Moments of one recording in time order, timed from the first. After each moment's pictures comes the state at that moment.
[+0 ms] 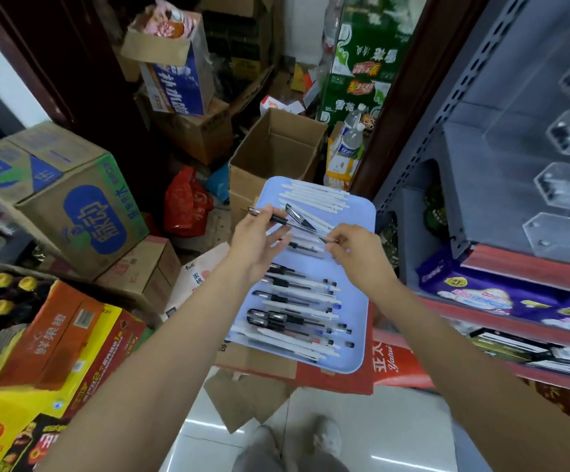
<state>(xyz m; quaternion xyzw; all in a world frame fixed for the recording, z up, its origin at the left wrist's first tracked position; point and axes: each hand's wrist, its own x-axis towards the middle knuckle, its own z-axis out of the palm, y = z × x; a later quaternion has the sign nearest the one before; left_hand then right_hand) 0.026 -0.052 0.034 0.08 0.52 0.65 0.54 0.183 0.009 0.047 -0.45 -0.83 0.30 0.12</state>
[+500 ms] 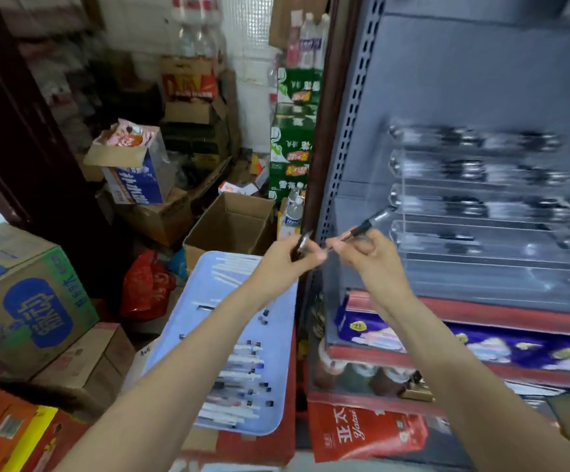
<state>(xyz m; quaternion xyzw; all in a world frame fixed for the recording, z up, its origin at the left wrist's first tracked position) 0.166 0.014 0.131 0.57 0.57 0.47 0.36 0.314 0.048 0.149 -0.41 -0.59 0.54 0.45</state>
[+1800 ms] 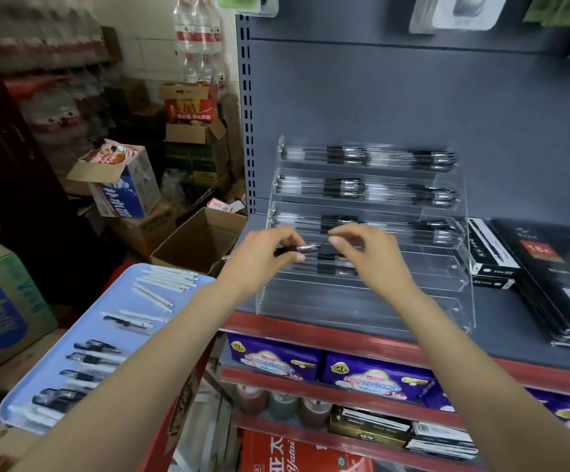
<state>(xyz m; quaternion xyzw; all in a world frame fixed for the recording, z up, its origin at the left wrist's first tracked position) 0.349 0.106 0.170 0.65 0.65 0.36 0.13 0.524 0.188 0.171 -0.40 -0.83 0.24 0.31</state>
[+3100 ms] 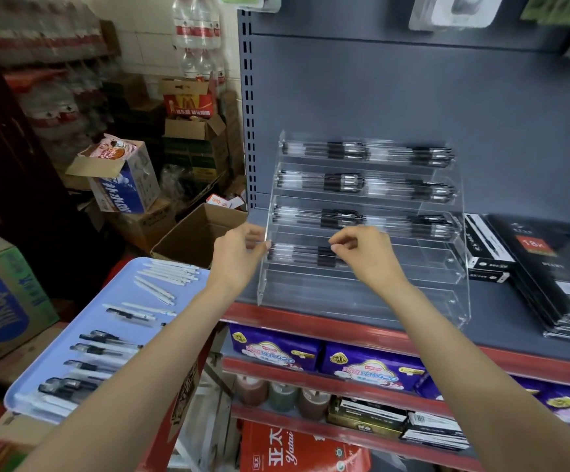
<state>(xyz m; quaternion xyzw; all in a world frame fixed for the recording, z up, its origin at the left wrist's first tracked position) 0.331 0.094 0.149 0.48 0.75 0.45 0.11 0.518 0.180 0.170 -0.46 -0.82 0.24 0.26</state>
